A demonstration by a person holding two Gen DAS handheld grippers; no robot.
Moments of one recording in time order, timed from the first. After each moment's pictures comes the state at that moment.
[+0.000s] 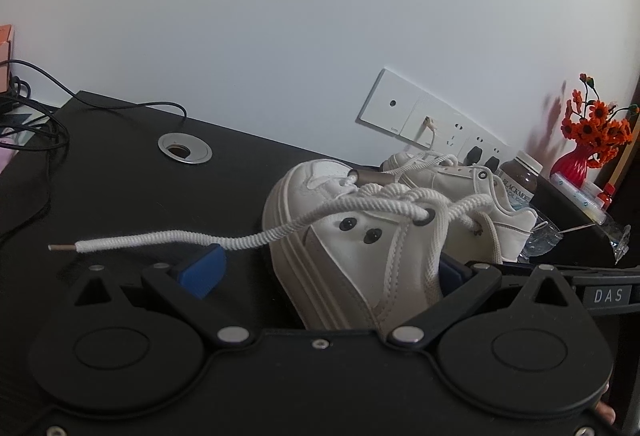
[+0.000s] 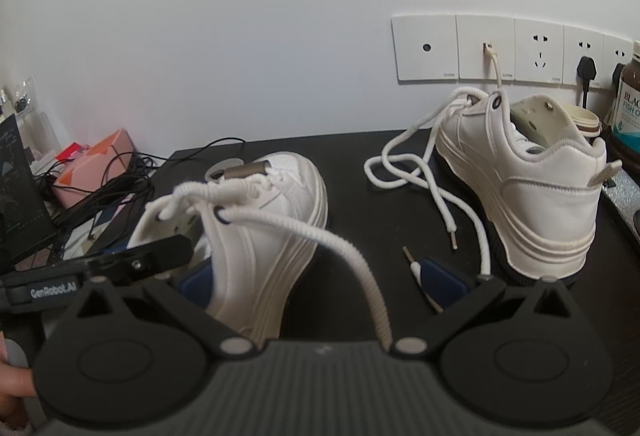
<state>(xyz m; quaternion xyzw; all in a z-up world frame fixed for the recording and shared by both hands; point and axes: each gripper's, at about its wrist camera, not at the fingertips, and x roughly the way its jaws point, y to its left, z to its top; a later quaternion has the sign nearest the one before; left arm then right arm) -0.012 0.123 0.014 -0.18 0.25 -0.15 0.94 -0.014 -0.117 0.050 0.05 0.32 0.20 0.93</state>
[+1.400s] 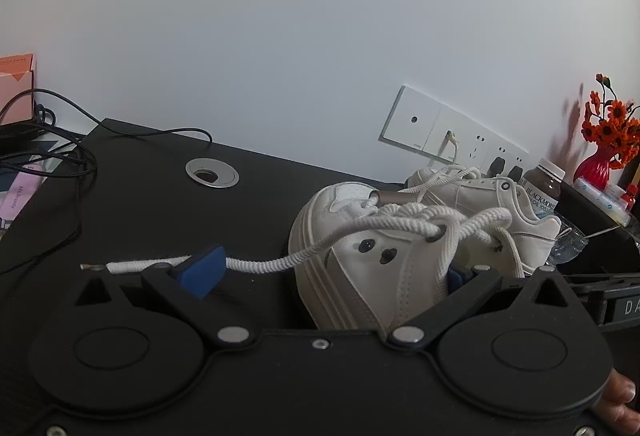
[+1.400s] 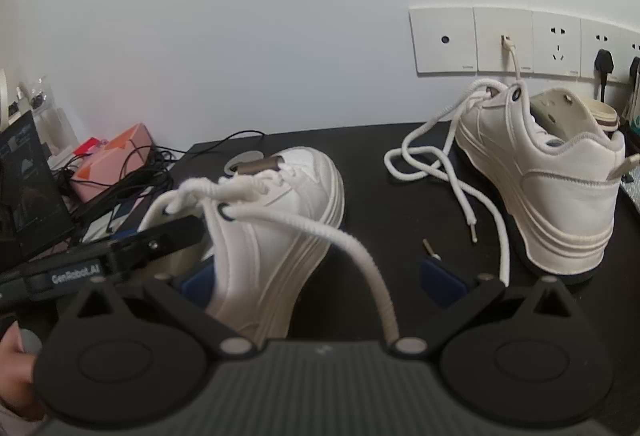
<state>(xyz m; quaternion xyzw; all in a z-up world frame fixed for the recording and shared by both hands) -0.018 0.125 0.020 -0.16 0.23 -0.10 0.96 -0.013 -0.115 0.049 0.05 0.33 0.23 0.92</state>
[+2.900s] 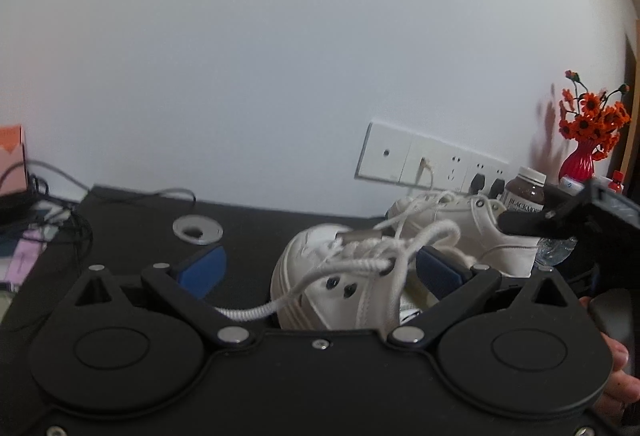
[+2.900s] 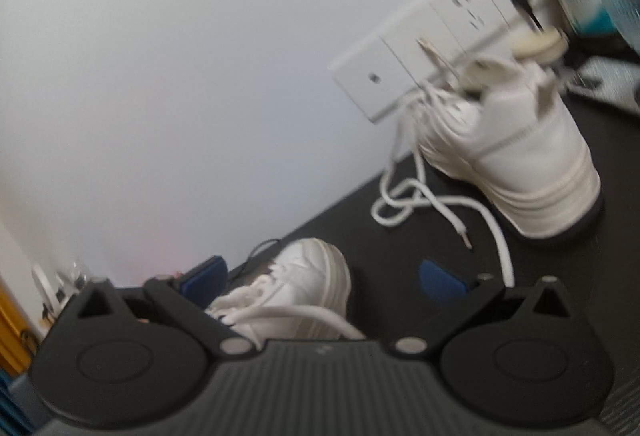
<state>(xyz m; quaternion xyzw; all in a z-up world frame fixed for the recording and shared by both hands) -0.041 0.107 0.040 -0.10 0.14 -0.11 0.98 -0.003 -0.185 0.034 0.33 0.26 0.21 0.88</state>
